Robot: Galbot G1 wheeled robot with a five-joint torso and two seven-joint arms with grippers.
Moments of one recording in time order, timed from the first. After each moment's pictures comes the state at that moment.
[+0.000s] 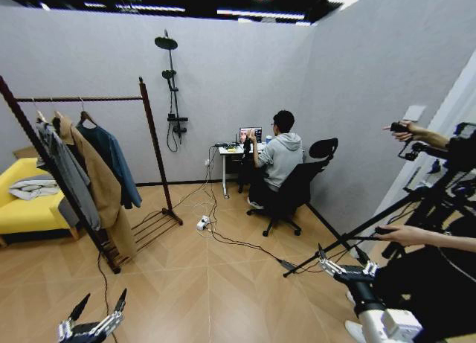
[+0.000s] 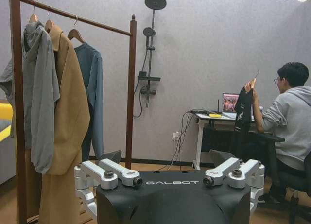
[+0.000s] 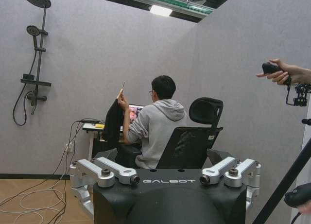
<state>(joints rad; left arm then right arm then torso) 1.94 -1.35 -0.90 -2.27 -0.51 -0.14 0.13 -1.70 1.39 0.85 2.38 0.22 -0.12 0.10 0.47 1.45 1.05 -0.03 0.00</state>
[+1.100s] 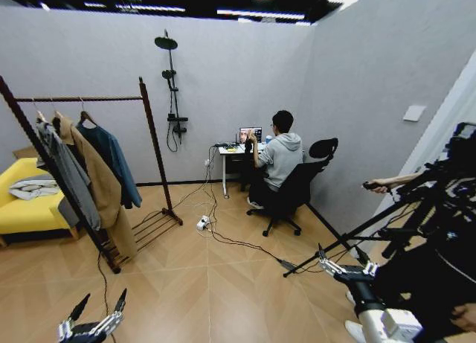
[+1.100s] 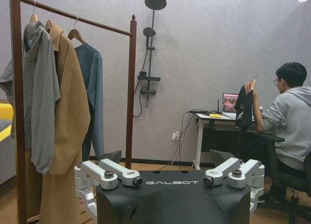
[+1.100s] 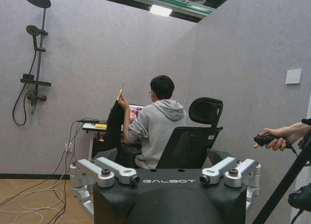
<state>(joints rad) 1.94 -1.35 -0.90 -2.27 -0.51 -0.14 0.13 -1.70 1.39 0.85 2.38 0.22 -0.12 0.10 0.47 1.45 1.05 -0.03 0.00</state>
